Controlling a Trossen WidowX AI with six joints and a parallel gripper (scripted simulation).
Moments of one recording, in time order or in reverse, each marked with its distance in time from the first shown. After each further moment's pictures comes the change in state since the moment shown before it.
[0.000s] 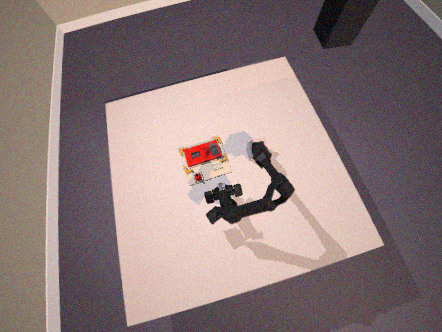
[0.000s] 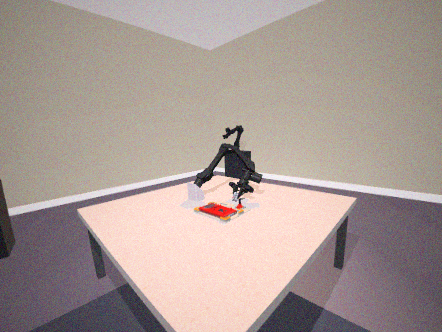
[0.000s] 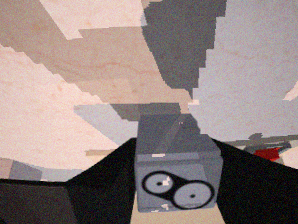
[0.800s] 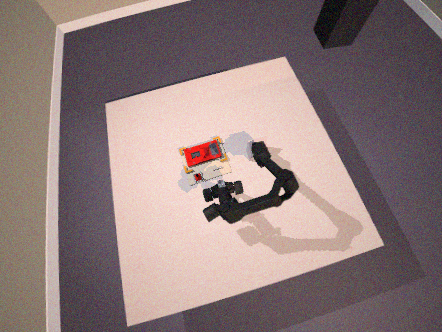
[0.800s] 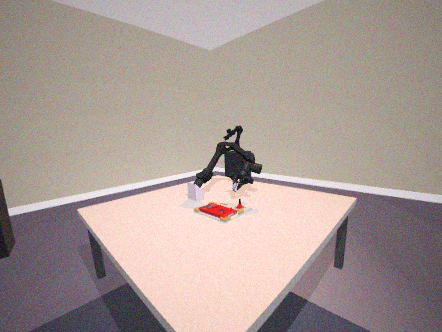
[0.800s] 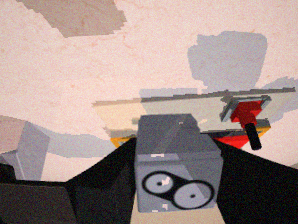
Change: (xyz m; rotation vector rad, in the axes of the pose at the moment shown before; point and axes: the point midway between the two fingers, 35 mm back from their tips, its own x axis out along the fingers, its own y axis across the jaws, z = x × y) arm -0.045 0.000 -0.040 0.000 0.003 -0.001
